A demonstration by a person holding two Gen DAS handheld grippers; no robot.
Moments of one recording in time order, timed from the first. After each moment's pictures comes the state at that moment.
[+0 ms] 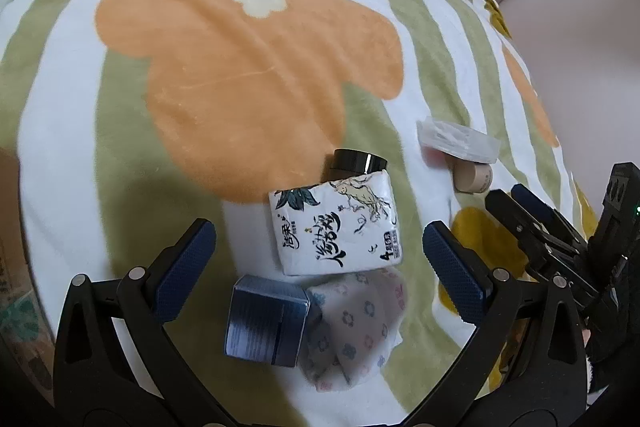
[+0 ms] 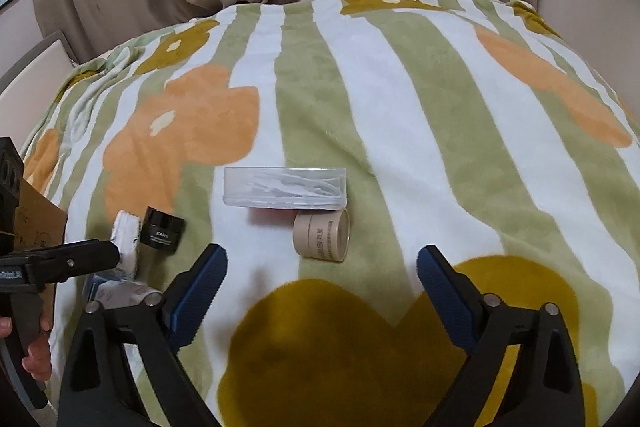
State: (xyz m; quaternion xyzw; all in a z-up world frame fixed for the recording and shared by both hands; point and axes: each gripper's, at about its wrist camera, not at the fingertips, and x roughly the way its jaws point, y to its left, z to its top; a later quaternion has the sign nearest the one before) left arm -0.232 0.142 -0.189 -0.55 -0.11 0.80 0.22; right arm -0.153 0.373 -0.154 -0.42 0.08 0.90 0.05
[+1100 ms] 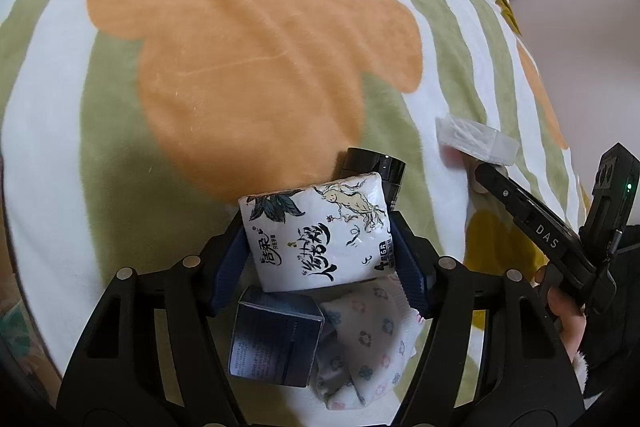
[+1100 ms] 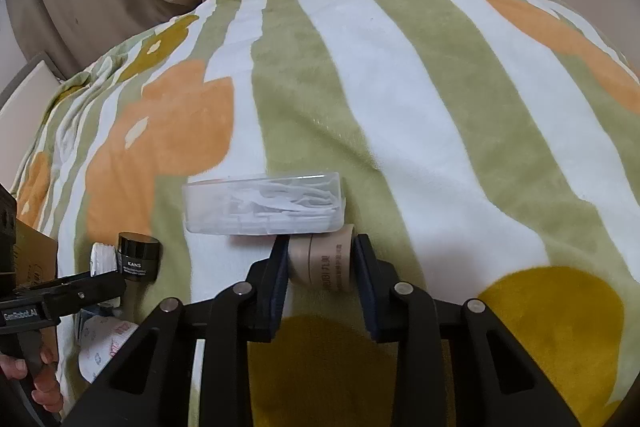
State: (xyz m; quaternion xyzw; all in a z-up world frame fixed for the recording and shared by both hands) left arm -0.241 0.155 -0.204 -0.56 -0.11 0.79 0.21; right arm -0.180 0.385 -0.177 -0.45 0.13 0.88 0.05
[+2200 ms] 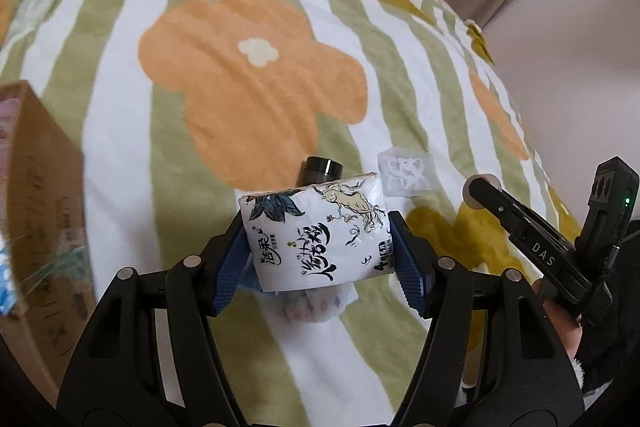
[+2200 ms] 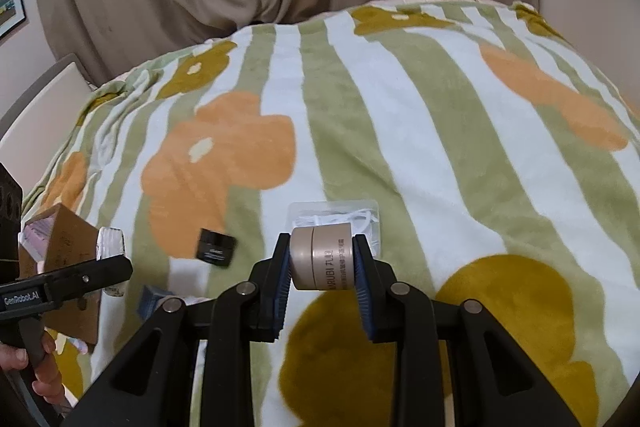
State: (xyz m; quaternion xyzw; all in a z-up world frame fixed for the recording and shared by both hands) left arm -0.192 0.119 -0.120 -0.50 -0.13 0.83 0.22; right arm -0.131 0.351 -0.102 -0.40 0.11 0.91 0.02
